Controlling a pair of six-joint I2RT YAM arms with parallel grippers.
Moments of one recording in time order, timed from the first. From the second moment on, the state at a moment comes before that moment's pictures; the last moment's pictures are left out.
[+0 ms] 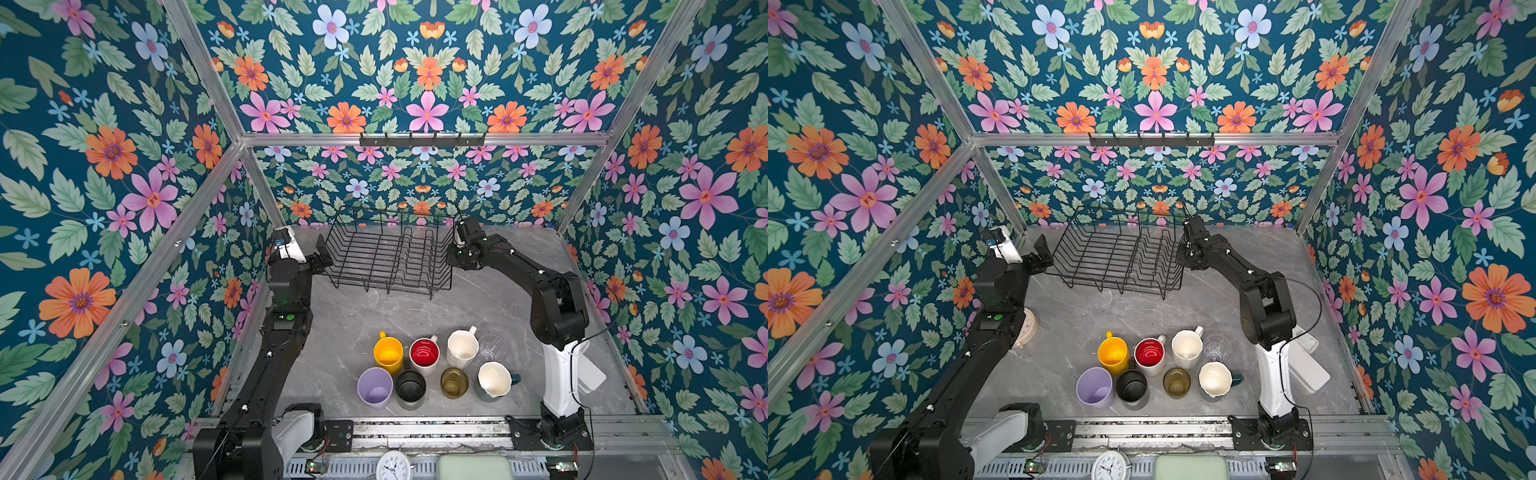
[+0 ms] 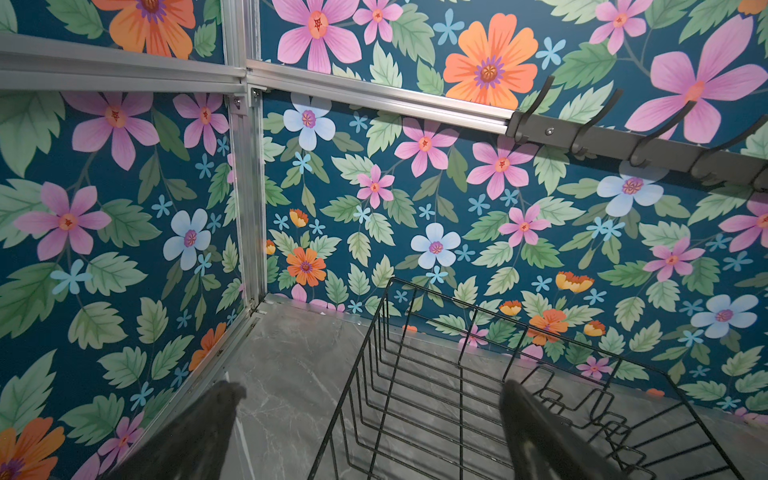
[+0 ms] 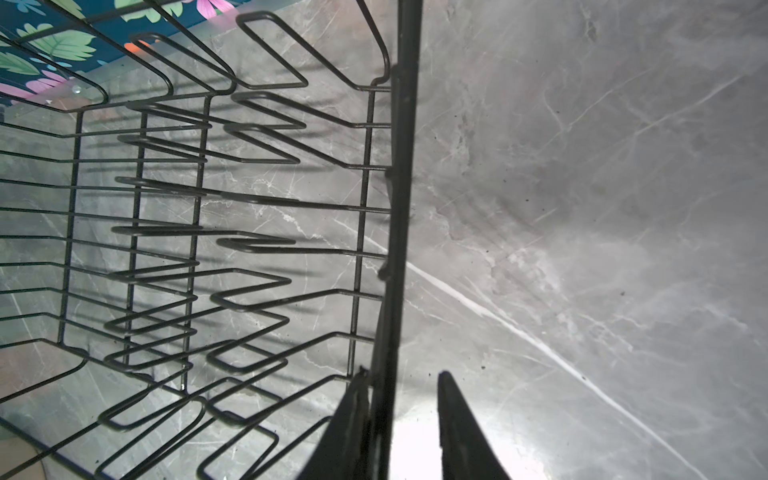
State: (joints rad) left arm -0.06 1.06 0.77 0.28 -0.17 -0.18; right arm 0.38 2.11 1.75 -0.59 -0.05 0.53
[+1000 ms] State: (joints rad) left arm -0.05 1.07 0.77 0.28 -0.15 -0.20; right arm 0.31 1.93 1.55 -0.59 -0.04 0.52
